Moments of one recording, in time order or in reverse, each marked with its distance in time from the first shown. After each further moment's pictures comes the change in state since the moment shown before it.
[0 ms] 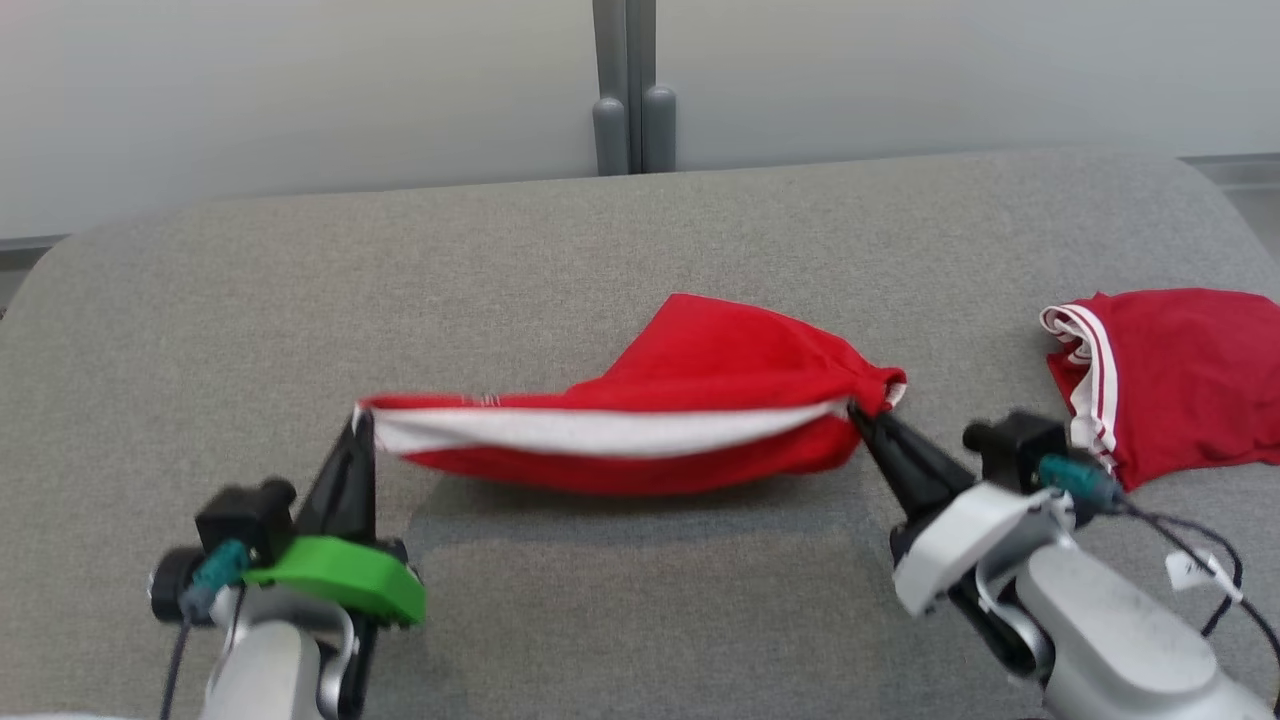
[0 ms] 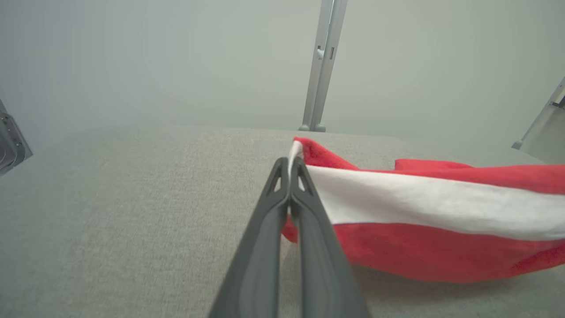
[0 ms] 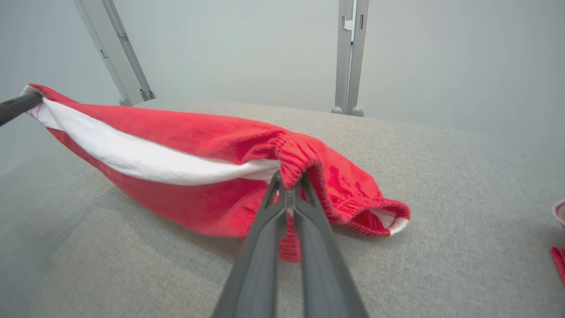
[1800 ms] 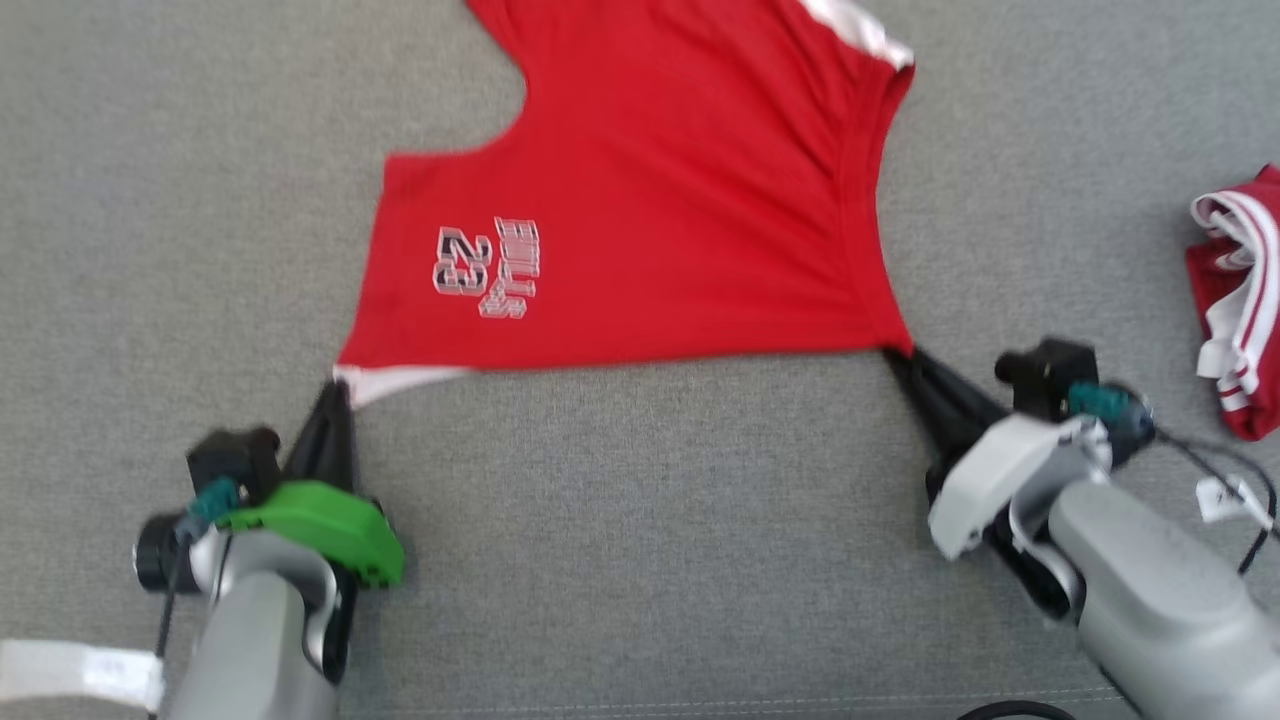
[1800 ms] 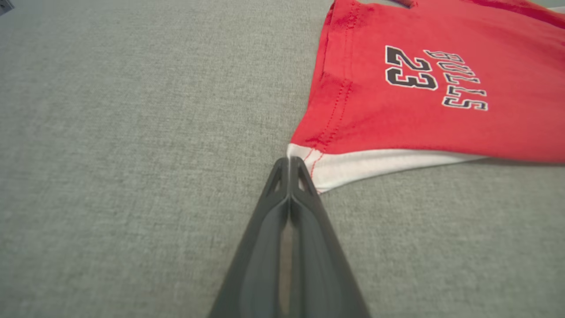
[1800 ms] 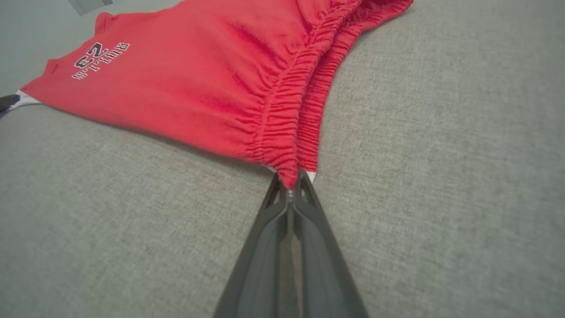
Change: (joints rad) left arm -0.255 0.039 0.005 0.298 0.010 0.013 -0.006; right arm -0.225 -0.082 0.116 0.146 0.121 0.001 -0.005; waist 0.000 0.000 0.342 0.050
